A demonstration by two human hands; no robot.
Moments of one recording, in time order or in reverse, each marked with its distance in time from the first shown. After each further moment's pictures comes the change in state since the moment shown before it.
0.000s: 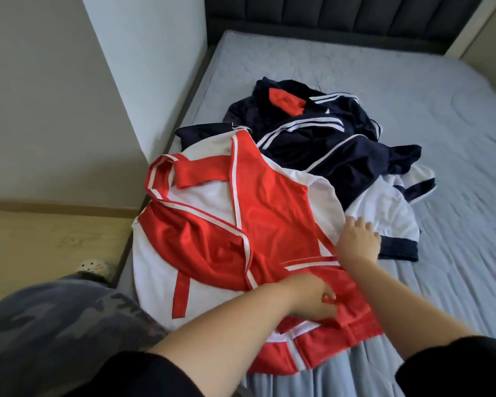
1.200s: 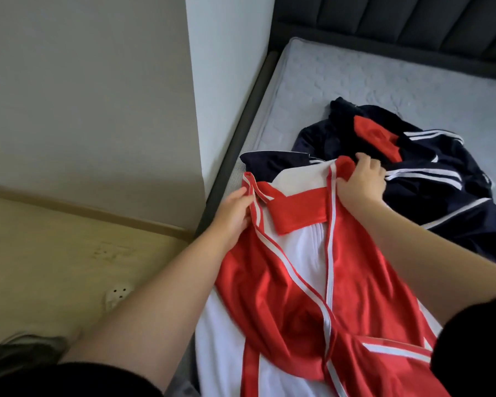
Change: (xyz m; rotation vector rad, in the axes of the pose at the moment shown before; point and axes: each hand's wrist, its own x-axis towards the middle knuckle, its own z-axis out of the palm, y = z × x) left_hand -0.059 -0.274 -0.190 -1.456 0.990 -0.283; right_hand 0.157 -0.248 -0.096 0.574 0.253 -0.201
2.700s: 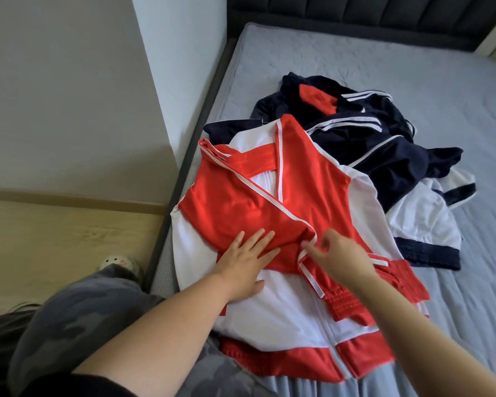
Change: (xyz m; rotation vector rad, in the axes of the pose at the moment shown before) left_hand -0.169 -0.118 0.026 1.954 -0.577 0.682; right_hand -0.246 0.102 -0.084 -0.069 -0.401 0.029
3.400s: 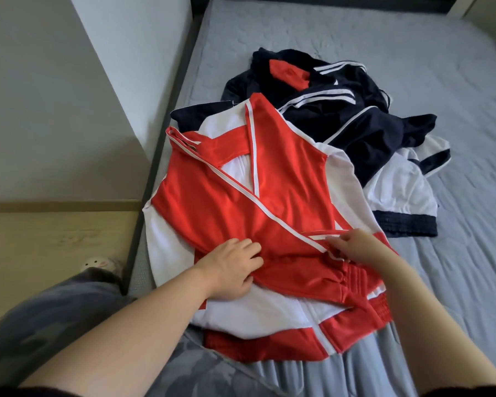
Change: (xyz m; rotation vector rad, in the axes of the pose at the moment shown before) left_hand 0.000 0.014 -0.013 -0.012 0.041 0.302; right_hand 0.005 0.082 -0.018 0.120 -0.364 0.269
